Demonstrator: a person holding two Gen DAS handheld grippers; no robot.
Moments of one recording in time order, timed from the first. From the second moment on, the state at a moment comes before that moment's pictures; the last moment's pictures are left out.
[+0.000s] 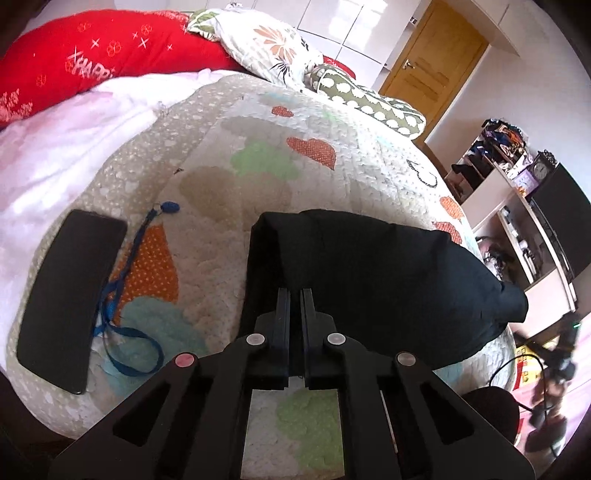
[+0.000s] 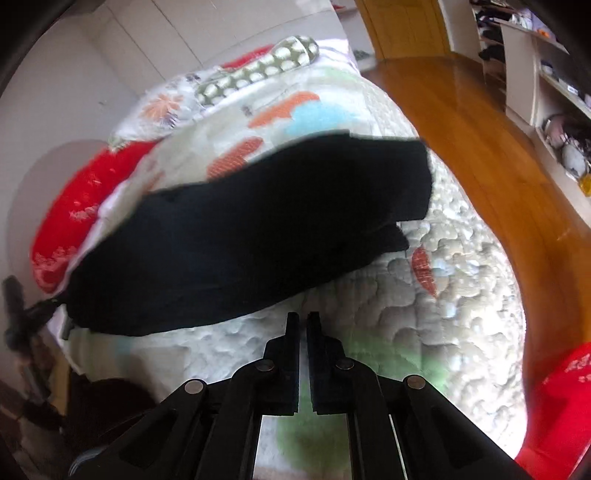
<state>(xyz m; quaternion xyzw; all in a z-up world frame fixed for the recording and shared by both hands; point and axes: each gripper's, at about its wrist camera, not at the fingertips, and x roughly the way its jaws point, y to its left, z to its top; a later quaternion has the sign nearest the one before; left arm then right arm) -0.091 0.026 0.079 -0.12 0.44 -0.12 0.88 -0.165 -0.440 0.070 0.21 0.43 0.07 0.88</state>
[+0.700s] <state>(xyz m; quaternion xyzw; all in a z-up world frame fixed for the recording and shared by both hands) -0.095 -0.016 0.086 -0.07 0.43 -0.13 0.89 -0.158 -0.439 0.087 0.22 0.37 0.11 0.90</state>
